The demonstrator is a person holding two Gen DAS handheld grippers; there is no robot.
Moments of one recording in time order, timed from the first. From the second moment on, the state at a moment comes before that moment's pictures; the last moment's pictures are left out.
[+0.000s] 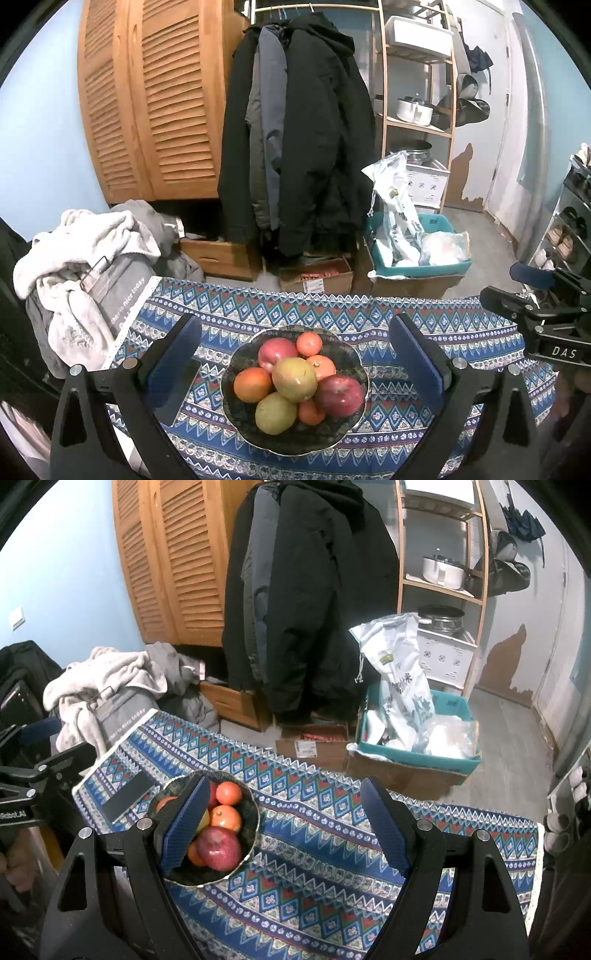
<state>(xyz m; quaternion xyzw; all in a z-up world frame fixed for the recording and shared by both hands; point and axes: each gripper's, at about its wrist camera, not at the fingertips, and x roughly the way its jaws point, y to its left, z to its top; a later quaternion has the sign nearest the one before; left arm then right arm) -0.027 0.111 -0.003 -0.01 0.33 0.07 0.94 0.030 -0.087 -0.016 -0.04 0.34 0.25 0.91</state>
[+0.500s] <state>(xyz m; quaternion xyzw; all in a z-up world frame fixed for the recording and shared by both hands) -0.028 0.111 0.000 0.00 0.33 0.08 0.94 0.030 -0.086 -0.017 -0.04 0.34 0.24 0.91</state>
